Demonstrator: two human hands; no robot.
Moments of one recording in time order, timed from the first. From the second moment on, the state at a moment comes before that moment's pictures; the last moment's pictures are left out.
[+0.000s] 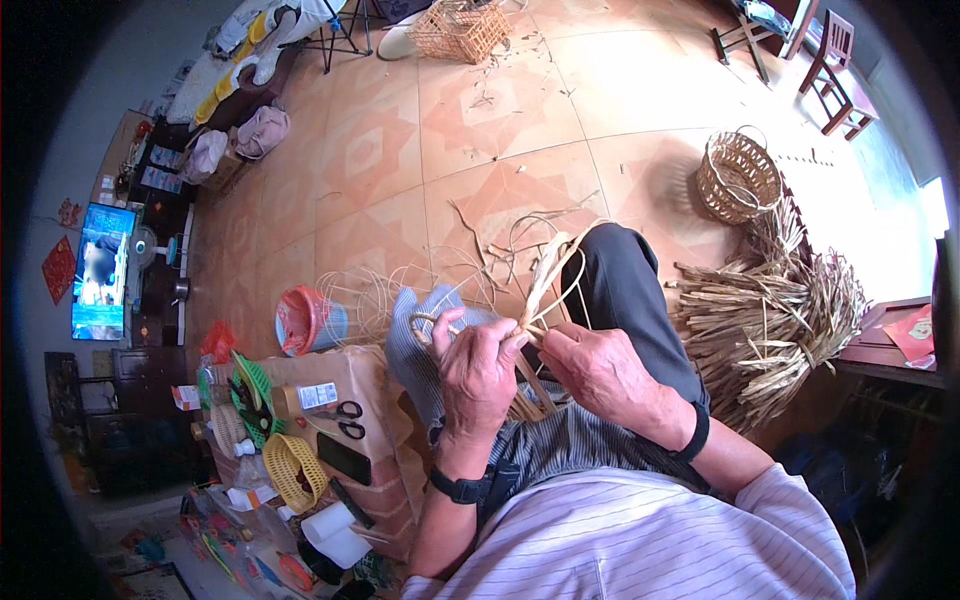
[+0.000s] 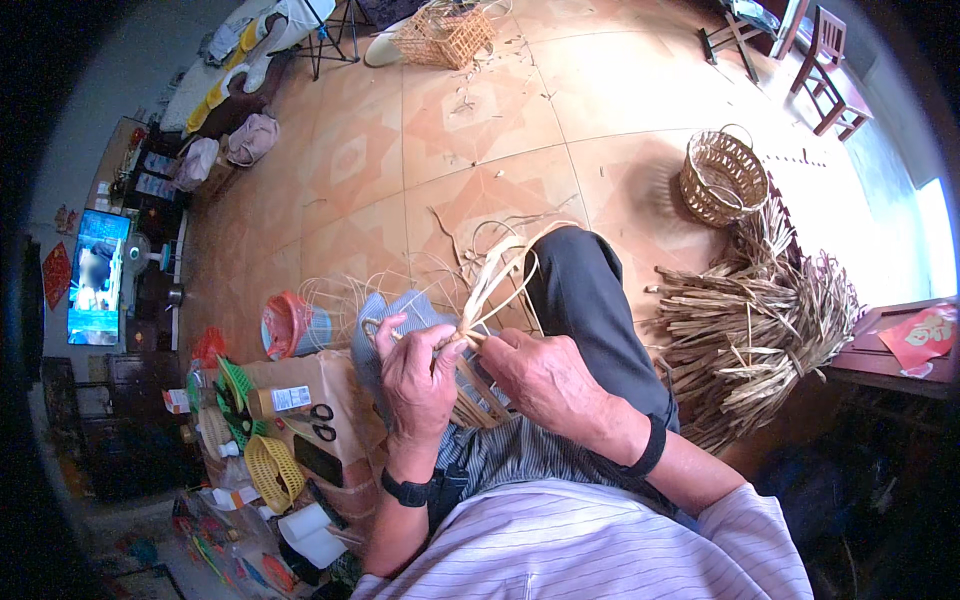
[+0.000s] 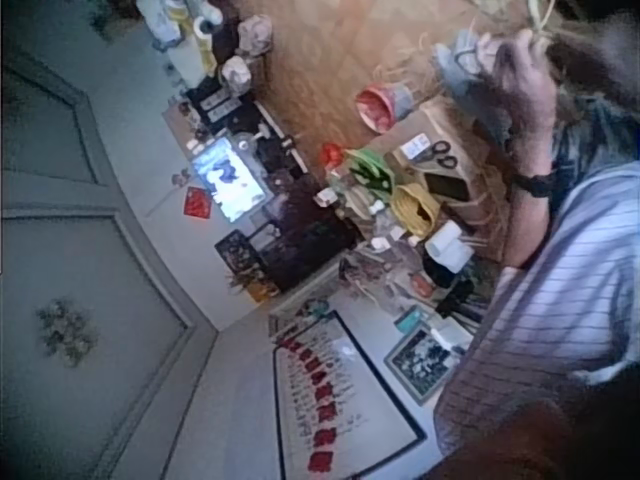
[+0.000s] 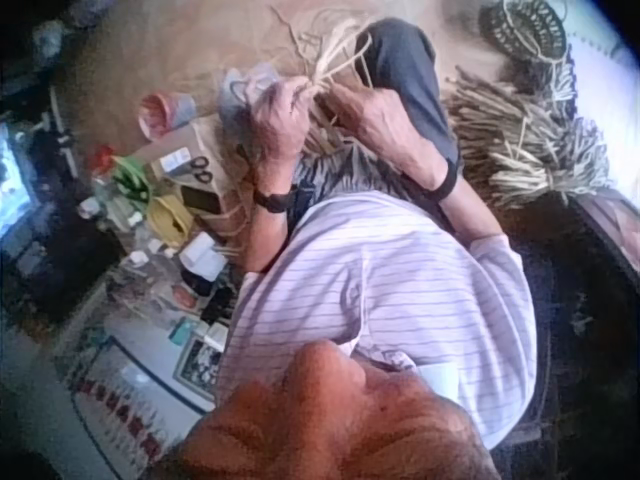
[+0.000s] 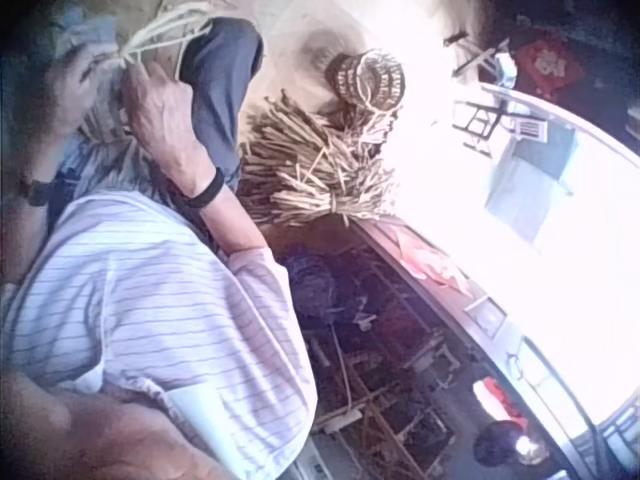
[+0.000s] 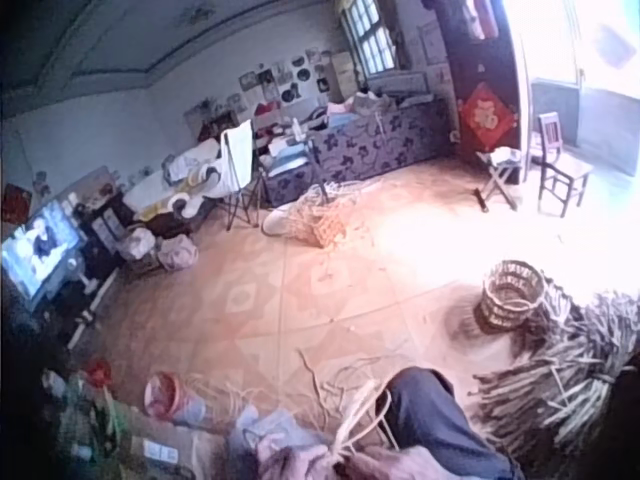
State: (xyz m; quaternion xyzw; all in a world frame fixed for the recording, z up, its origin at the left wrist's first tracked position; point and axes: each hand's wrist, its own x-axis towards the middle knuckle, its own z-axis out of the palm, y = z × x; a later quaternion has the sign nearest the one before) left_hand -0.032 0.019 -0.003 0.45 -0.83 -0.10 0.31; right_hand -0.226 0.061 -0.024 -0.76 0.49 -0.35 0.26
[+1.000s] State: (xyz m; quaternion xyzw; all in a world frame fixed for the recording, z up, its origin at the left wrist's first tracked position) left_hand -0.037 0.014 0.023 0.43 -0.89 -0.06 0.17; right_hand -0.230 0.066 -0.024 -0.74 0.50 -0.35 0.29
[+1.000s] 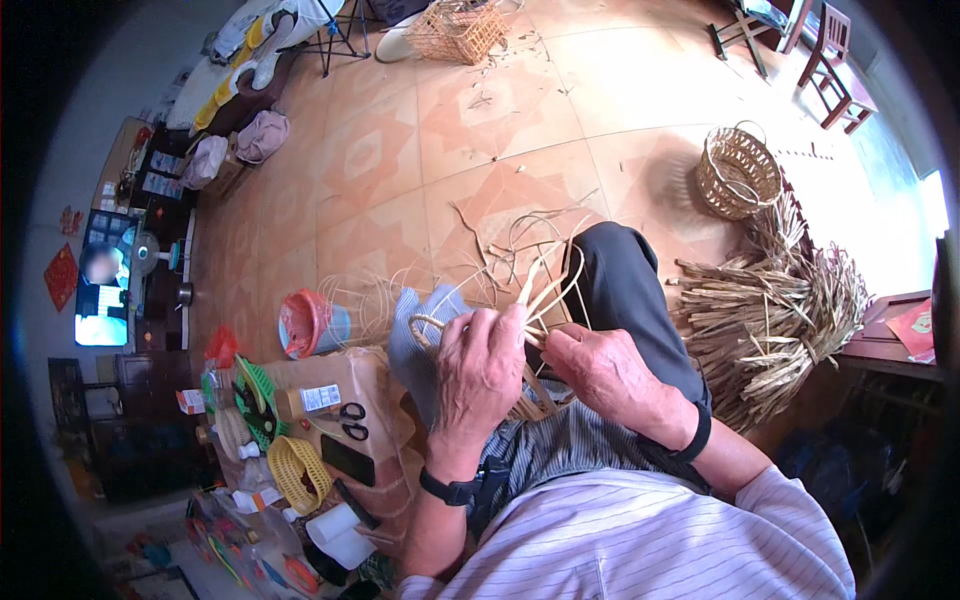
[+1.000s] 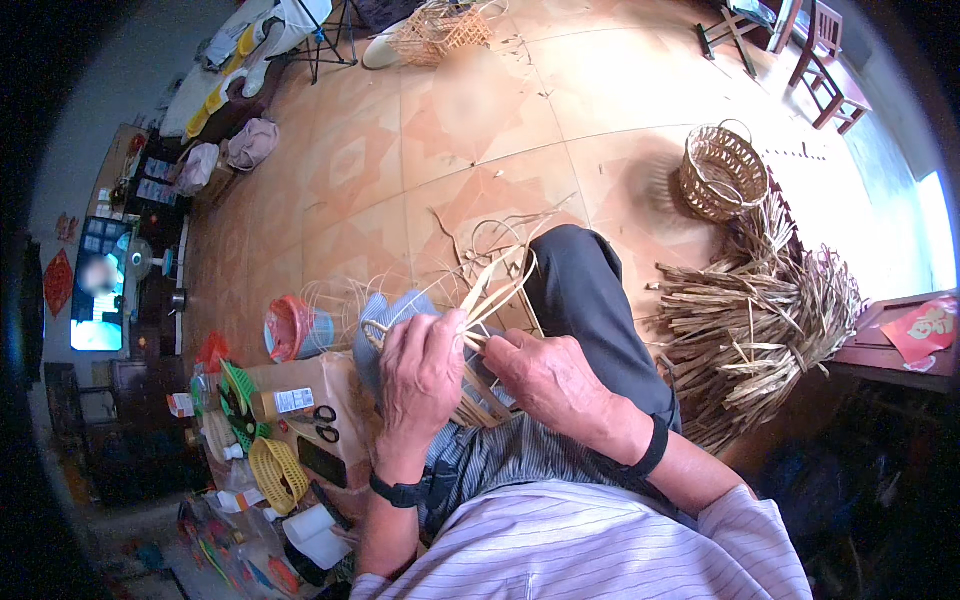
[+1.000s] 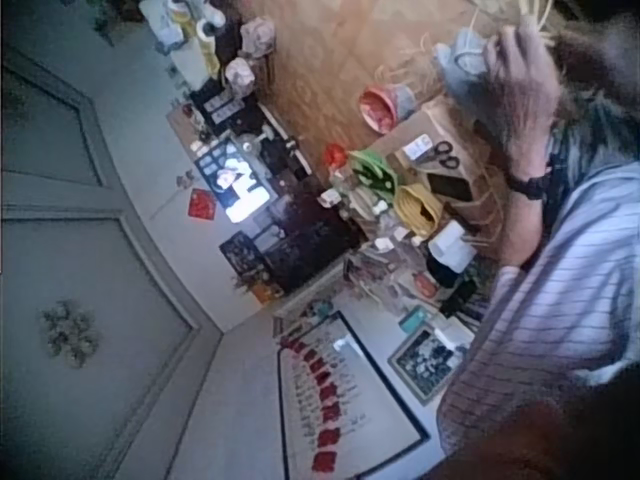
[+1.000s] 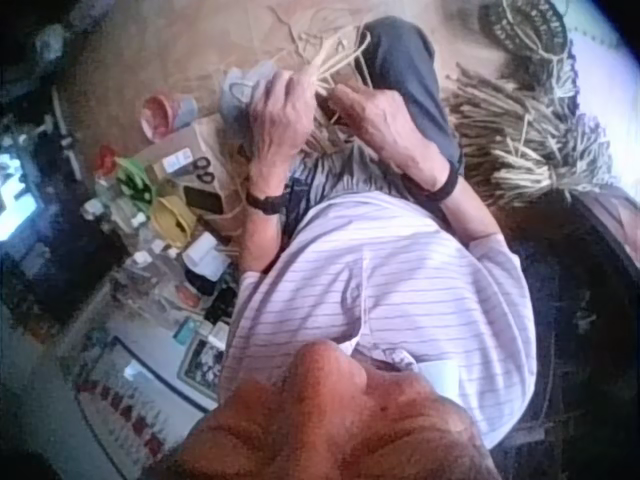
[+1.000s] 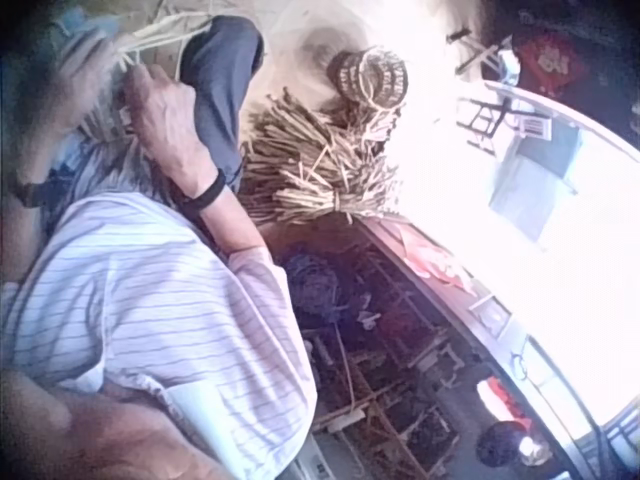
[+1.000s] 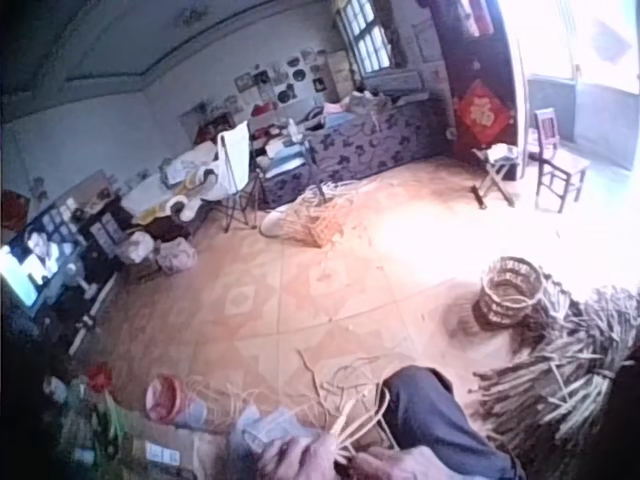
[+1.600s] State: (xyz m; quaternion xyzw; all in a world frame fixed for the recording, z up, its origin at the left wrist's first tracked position) left_hand -0.044 0.006 0.024 0.46 -0.86 -0.16 0.18; right_hand -0.255 0.049 -0.029 -0.35 0.42 -0.49 0.68
